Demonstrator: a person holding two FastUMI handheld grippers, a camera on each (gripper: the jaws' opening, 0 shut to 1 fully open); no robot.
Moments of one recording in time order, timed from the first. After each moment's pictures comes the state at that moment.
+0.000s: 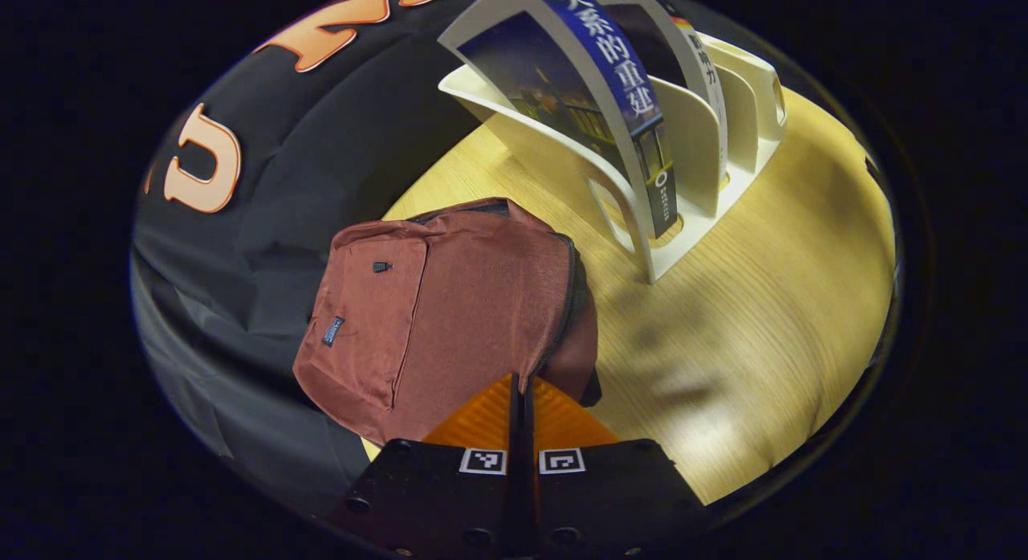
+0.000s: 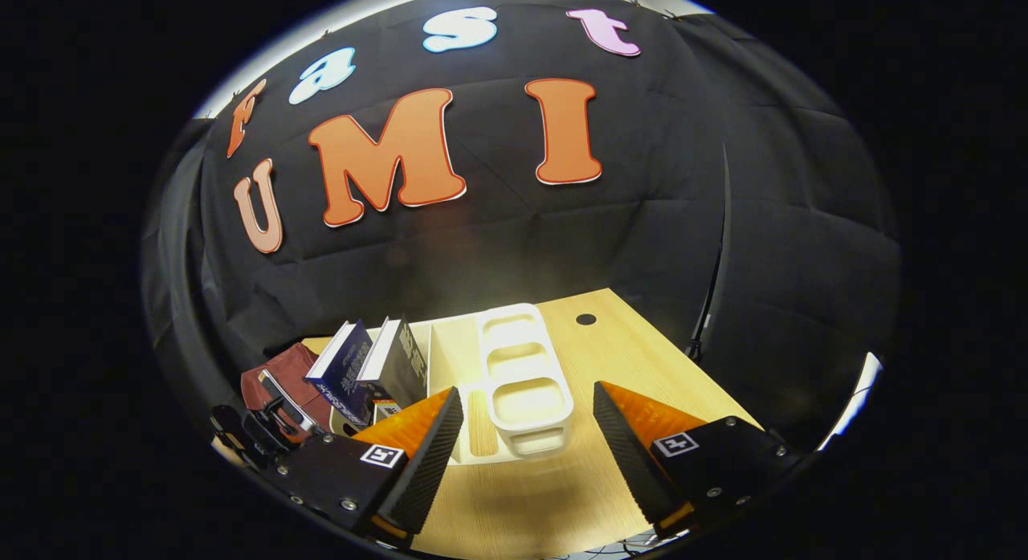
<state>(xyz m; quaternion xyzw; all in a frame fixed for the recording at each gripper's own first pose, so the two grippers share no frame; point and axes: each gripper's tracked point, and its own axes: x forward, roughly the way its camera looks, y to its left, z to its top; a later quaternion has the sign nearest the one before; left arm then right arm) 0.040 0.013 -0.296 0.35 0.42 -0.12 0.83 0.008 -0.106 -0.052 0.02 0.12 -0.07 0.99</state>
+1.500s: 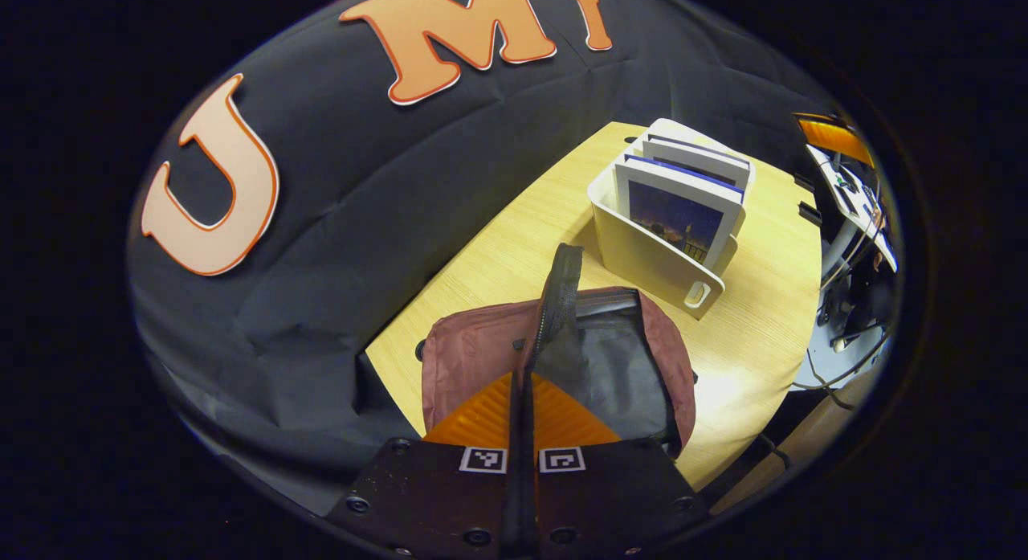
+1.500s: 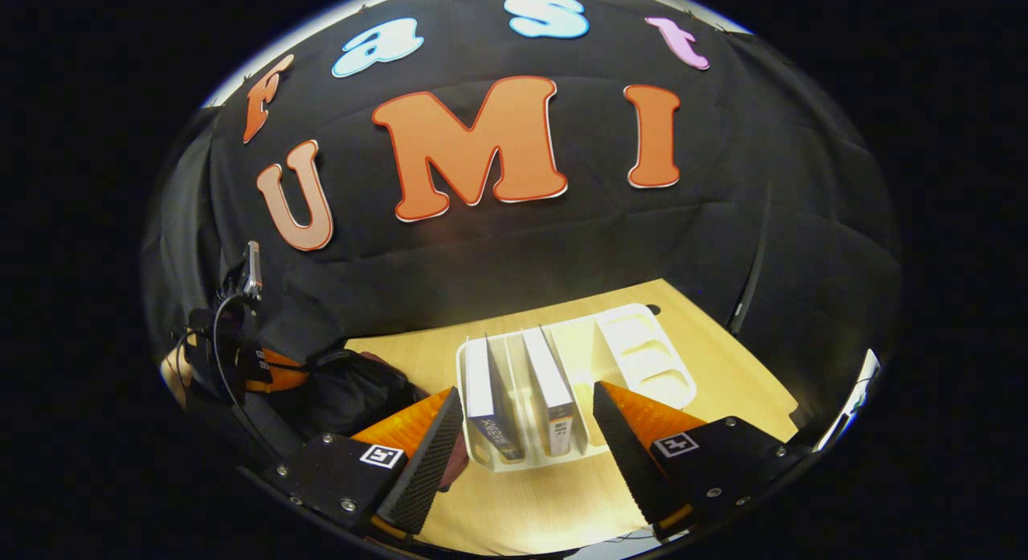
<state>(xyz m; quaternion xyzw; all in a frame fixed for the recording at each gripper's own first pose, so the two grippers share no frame) 0.171 0.140 -0.098 0.33 0.35 -0.29 0.83 0.036 0.108 0.004 0.04 0.20 -0.04 0.98</state>
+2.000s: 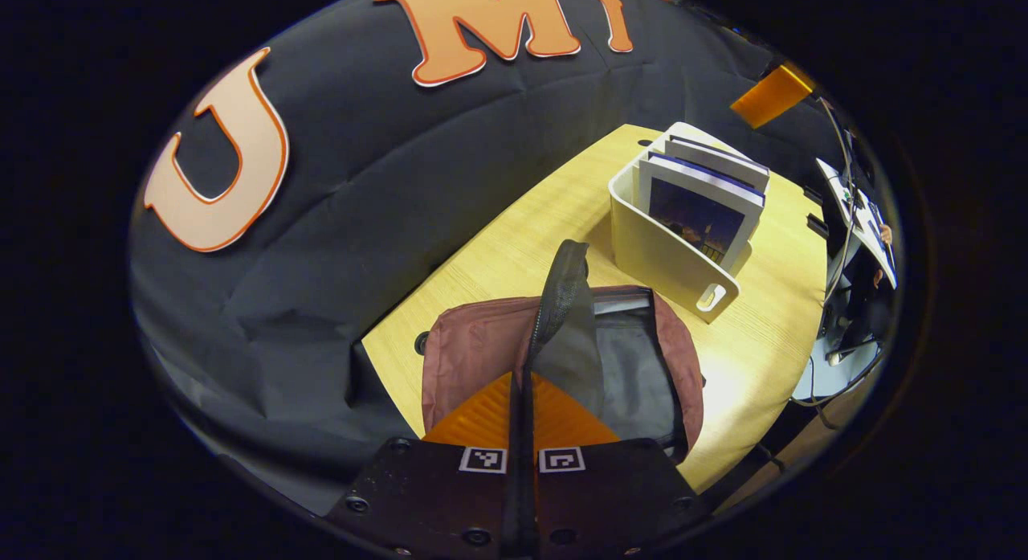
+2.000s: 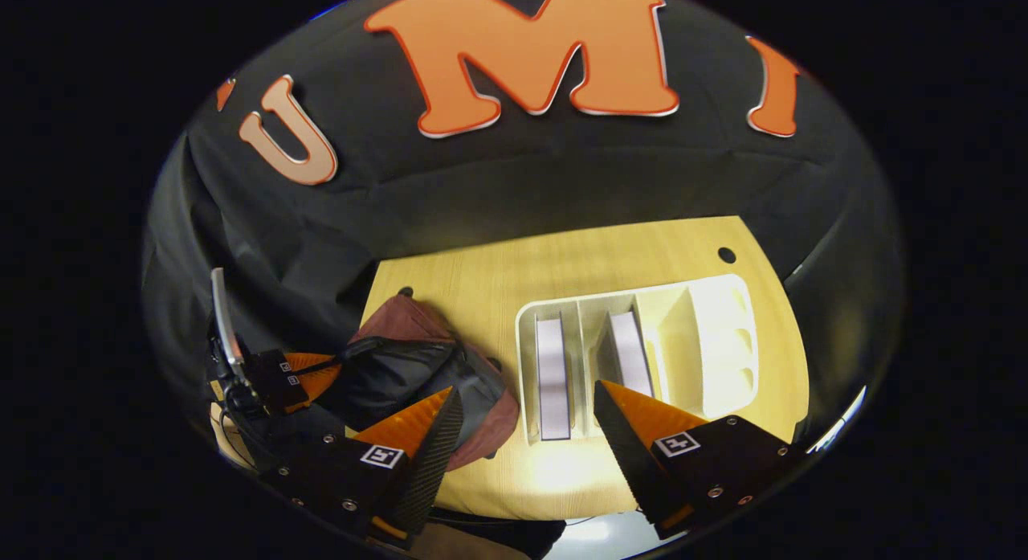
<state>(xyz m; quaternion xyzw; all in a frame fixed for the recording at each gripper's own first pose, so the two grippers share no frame) 0.186 0.157 -0.112 0.30 0.36 -0.28 0.84 0.121 0.167 -0.031 0.01 0.45 0.03 0.89</state>
